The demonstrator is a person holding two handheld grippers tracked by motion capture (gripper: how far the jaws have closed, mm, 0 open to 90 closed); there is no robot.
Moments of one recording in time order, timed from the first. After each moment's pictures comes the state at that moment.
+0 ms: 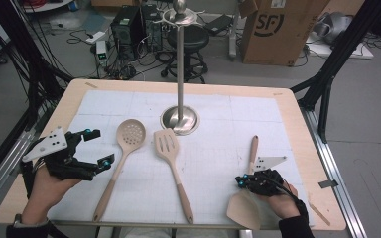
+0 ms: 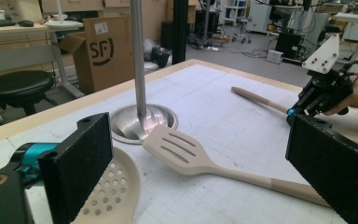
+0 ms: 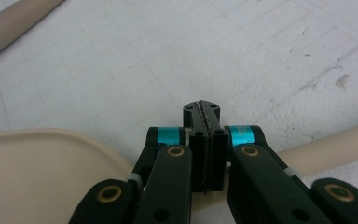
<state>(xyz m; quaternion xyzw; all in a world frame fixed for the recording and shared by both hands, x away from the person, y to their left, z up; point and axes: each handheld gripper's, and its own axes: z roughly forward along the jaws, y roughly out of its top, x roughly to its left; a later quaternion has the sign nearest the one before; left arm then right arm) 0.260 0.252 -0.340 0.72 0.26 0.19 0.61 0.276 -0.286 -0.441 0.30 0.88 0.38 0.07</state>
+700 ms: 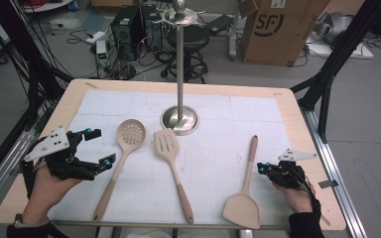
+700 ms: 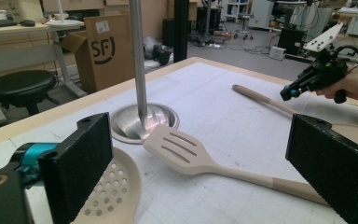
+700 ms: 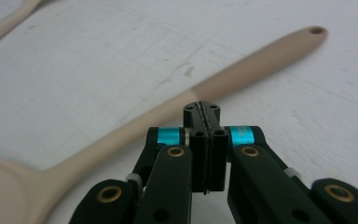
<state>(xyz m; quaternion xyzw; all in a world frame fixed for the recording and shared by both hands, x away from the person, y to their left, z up) 0.259 0.249 -0.338 0.73 0.26 0.20 0.61 0.288 -0.348 -0.438 0.41 0.80 0.42 0.14</state>
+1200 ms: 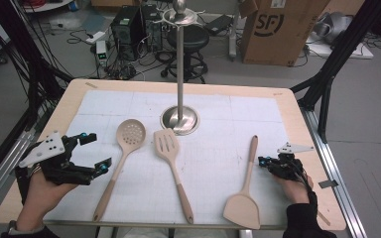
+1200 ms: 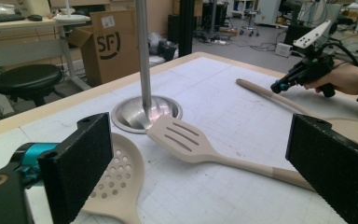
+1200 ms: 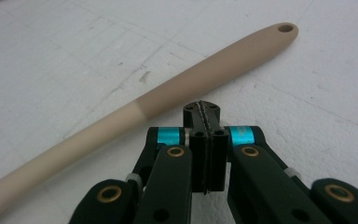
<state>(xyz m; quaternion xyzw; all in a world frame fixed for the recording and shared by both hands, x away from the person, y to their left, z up) 0.247 0.258 -0.341 0.73 0.27 0.20 0.60 0.316 -0.355 -0.449 0.42 0.80 0.40 0.15</state>
